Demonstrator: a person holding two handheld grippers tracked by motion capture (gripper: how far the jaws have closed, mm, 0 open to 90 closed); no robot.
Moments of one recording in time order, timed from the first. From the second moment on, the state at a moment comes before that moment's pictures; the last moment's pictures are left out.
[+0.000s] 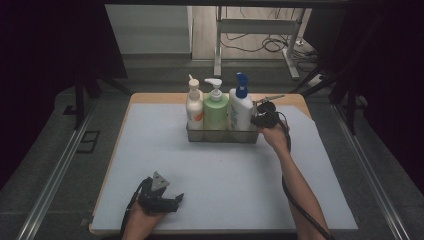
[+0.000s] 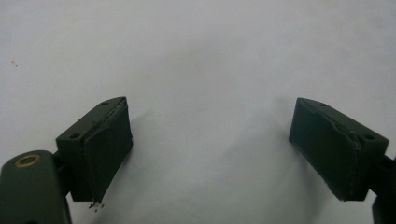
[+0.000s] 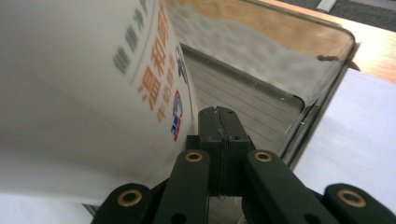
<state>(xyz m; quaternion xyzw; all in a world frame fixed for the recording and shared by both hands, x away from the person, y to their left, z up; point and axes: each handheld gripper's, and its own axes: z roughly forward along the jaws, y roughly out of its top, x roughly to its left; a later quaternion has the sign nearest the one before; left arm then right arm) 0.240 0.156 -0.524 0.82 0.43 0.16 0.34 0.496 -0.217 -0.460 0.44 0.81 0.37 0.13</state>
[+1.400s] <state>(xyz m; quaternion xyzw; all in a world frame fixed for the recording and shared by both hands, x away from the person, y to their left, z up) 0.240 0.156 -0.524 0.82 0.43 0.16 0.34 0.480 -0.201 -0.459 0.42 0.83 0.36 0.12</state>
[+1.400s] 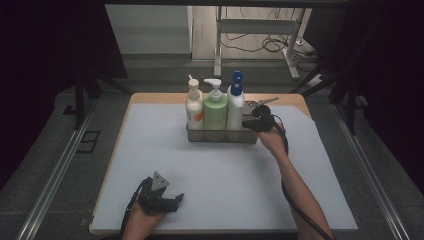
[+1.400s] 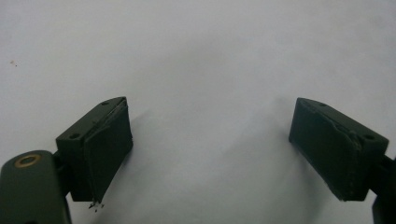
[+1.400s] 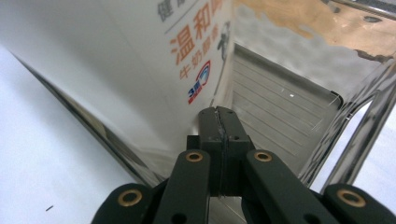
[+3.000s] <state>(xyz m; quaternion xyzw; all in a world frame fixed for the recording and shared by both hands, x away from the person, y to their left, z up) 0.240 0.156 -0.524 0.82 0.43 0.16 0.34 0.458 -0.210 -0.437 0.39 0.83 0.36 0.13</state>
